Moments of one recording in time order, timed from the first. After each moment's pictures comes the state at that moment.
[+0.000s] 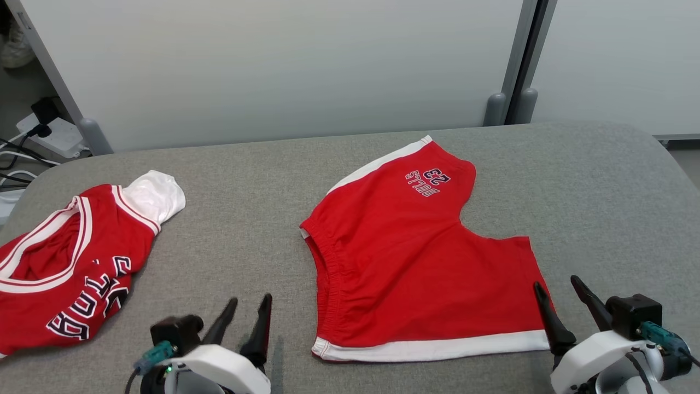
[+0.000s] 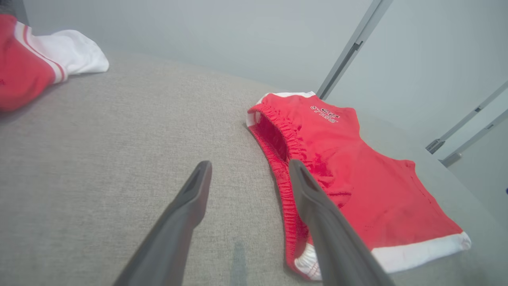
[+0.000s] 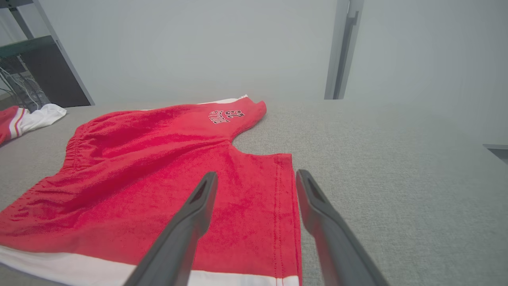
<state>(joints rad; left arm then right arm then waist) -0.20 0.15 -0.49 0.58 -0.76 -0.01 -0.25 -0.21 -0.24 0.29 0.59 0.38 0.13 -0.26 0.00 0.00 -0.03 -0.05</state>
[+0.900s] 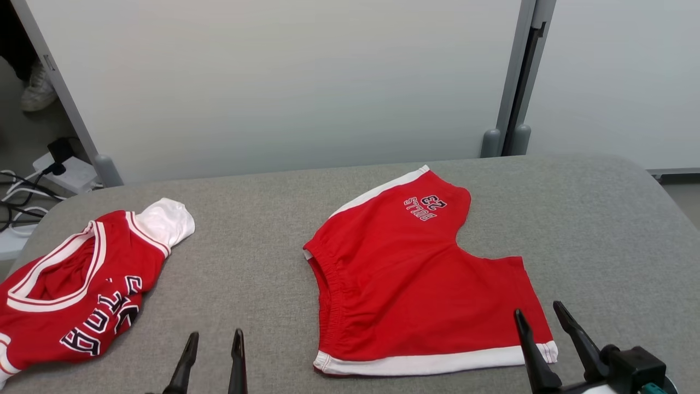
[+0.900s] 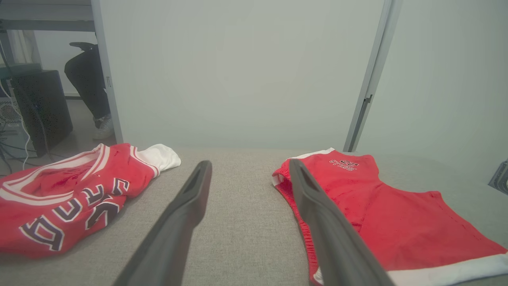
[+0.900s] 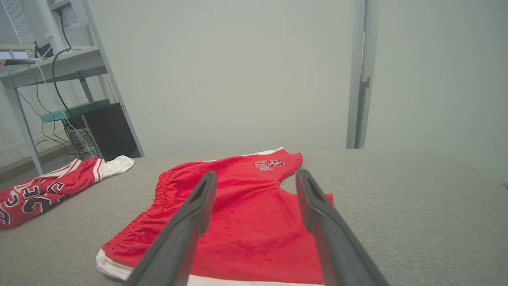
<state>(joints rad) 0.21 0.05 -0.16 0.05 -0.23 0.12 -0.25 0.06 -0.13 0.19 0.18 0.29 0.13 -0.26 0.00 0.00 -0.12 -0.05</state>
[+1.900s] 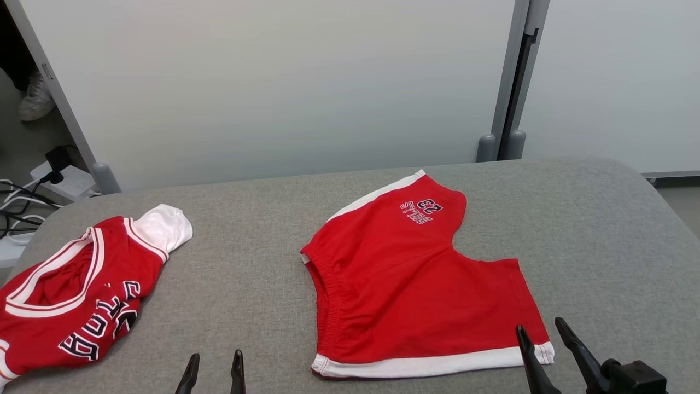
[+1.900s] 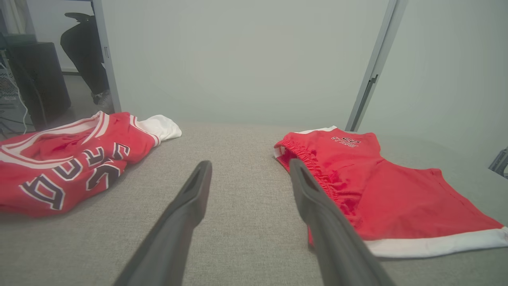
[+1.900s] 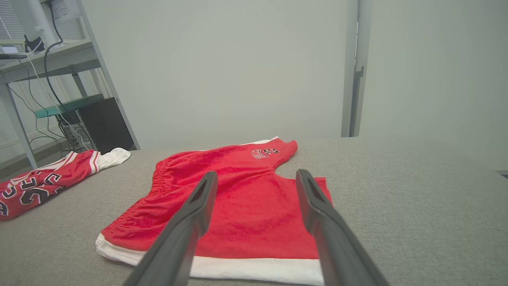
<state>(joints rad) 0.24 0.05 -0.17 0.11 -0.27 0.12 -0.25 0.11 -0.13 0.18 0.18 0.29 0.13 -0.26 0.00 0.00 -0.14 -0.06</state>
